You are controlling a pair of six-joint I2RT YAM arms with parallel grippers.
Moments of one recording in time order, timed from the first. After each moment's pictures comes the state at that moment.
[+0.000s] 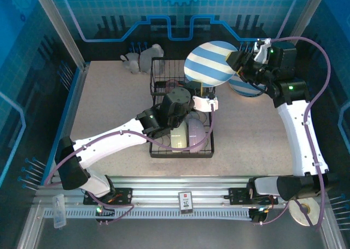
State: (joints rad) left arm -0.98 1.51 1.39 -0.03 -0.53 1.23; right arm 0.10 1.32 1.63 -0.70 -0.53 0.81
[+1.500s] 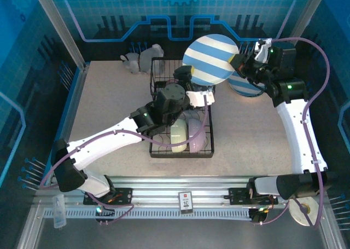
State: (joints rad) left arm -0.94 1.47 1.41 -0.10 -0.49 0.98; right arm 0.07 1.33 1.61 -0.65 -0.52 0.85
